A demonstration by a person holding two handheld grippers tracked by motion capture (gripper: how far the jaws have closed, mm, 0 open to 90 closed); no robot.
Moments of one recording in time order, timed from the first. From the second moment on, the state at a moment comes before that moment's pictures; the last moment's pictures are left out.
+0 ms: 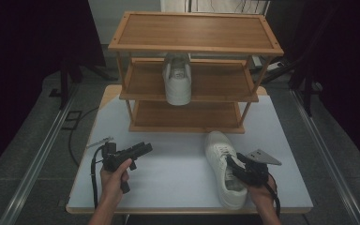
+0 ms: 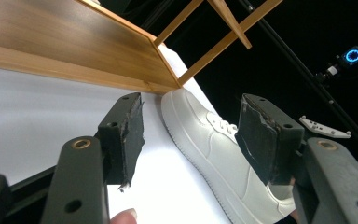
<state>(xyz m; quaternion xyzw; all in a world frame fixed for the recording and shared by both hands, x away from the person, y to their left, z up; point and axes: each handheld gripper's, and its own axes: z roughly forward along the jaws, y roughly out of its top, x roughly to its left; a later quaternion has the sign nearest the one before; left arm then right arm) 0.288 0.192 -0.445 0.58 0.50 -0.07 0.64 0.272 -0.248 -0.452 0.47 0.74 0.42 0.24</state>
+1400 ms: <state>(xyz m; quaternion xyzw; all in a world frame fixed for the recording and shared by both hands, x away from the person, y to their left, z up) 0.289 0.201 -0.442 0.58 0.50 -0.10 0.63 0.242 -0.259 -0.385 0.47 0.61 0.62 0.17</state>
